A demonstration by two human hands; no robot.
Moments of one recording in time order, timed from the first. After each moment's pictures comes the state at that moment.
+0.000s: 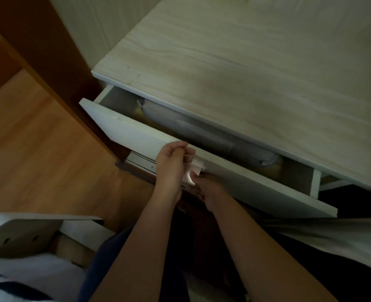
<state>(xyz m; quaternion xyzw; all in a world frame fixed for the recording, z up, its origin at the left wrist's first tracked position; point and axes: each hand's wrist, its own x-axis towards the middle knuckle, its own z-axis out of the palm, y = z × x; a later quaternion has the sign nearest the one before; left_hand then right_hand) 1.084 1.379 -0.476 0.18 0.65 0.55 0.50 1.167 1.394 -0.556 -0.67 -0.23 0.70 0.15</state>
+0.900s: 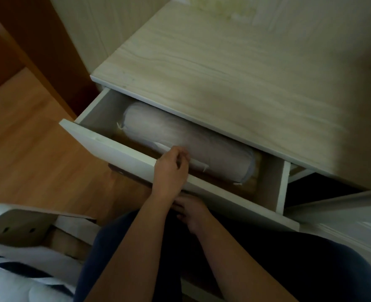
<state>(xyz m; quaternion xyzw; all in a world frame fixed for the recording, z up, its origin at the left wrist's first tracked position) 1.092 1.345 -0.483 0.53 0.68 0.39 0.32 1.167 1.316 -0.512 -0.65 -0.20 0.72 0.14</state>
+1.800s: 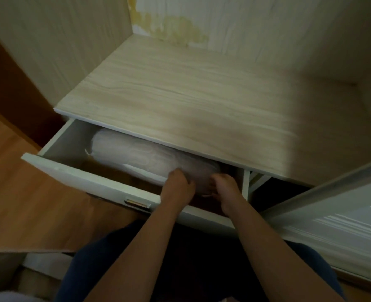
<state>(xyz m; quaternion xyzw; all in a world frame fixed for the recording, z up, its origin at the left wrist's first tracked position) 1.185 1.381 -0.485 0.54 0.74 0.15 0.38 1.300 1.392 -0.482 -0.69 -0.24 0.59 0.33</state>
